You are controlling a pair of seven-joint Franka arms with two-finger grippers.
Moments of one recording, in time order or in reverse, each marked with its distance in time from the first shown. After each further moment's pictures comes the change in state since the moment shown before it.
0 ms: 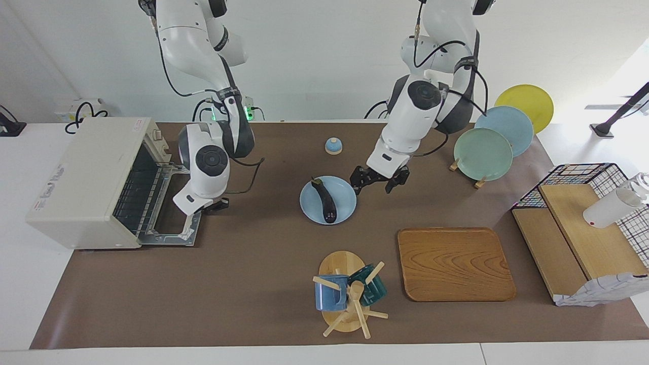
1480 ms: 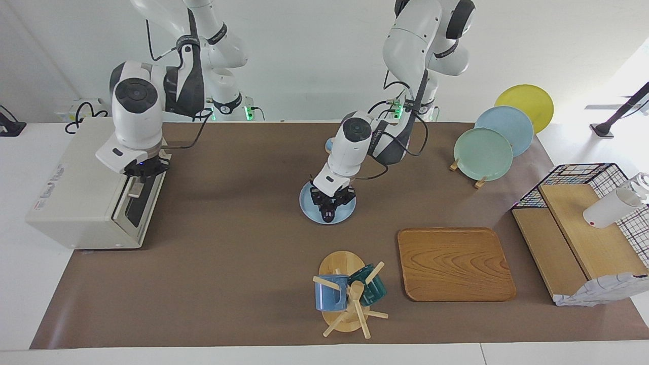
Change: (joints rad) left arm -0.160 0.191 0.016 -0.007 0.000 0.217 -0.061; right arm -0.217 -0.275 0.022 0.036 -0.076 -0.184 -0.411
